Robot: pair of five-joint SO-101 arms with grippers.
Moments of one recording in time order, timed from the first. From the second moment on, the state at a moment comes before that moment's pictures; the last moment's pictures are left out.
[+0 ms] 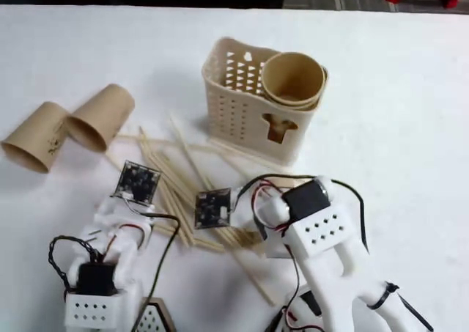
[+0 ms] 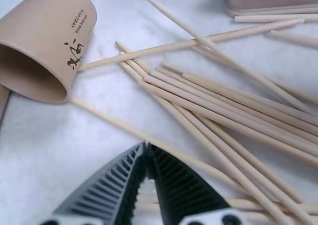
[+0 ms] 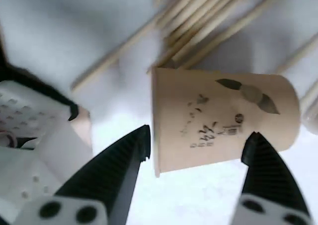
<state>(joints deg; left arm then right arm) -2.8 -103.8 97.2 60.3 -16.8 -28.8 -41.2 46.0 89.9 65.1</state>
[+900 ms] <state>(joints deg) -2.8 -103.8 97.2 60.3 -16.8 -25.9 -42.4 48.3 79.5 65.3</state>
